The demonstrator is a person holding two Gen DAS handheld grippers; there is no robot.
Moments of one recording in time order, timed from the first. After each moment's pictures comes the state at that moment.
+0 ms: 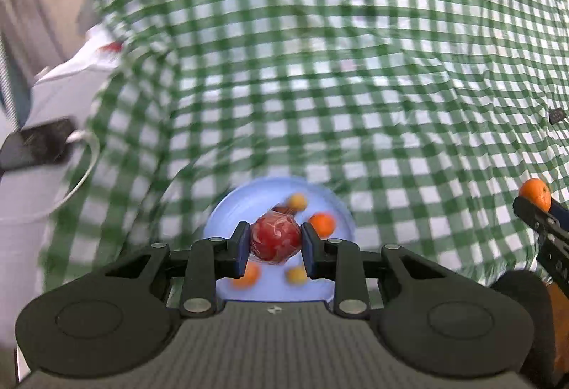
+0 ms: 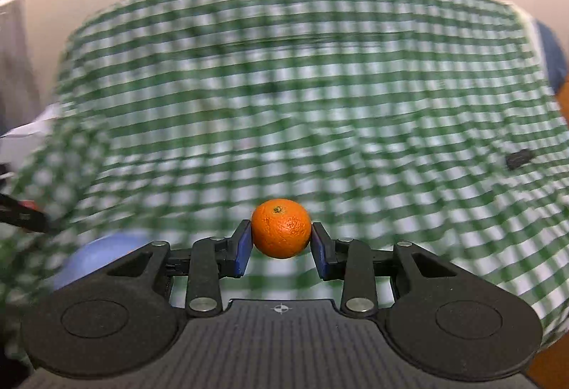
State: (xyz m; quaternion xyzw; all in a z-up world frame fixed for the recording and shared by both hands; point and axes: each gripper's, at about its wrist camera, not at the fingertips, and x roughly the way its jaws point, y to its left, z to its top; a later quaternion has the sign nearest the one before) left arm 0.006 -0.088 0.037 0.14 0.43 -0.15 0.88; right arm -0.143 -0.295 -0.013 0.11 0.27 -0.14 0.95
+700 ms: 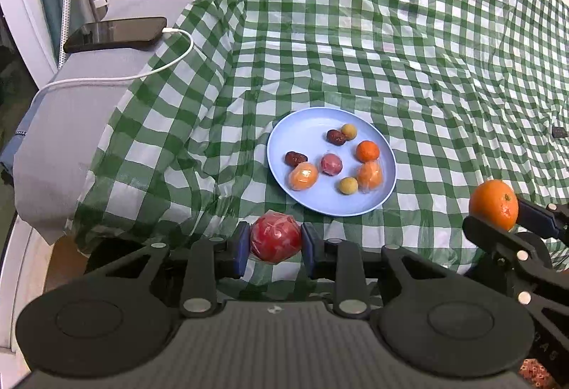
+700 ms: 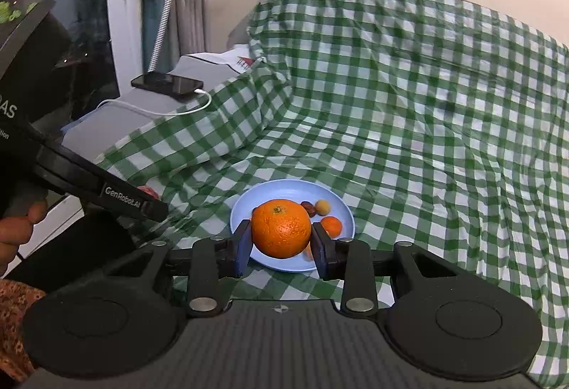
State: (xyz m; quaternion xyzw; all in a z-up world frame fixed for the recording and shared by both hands) left arm -0.071 0.033 0.022 0.07 0.46 -0.12 0.88; right arm -0.181 -0.146 0.018 -0.01 0.29 0.06 0.96
